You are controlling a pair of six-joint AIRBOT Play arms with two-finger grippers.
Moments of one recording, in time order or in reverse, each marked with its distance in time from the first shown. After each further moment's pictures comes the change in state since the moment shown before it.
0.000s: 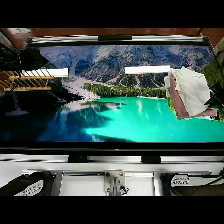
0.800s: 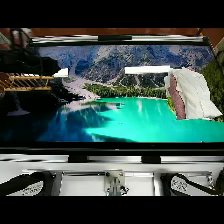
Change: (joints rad) left arm -0.100 -0.110 0.002 0.090 -0.035 0.076; right arm 0.168 0.243 0.286 -0.053 0.397 -0.203
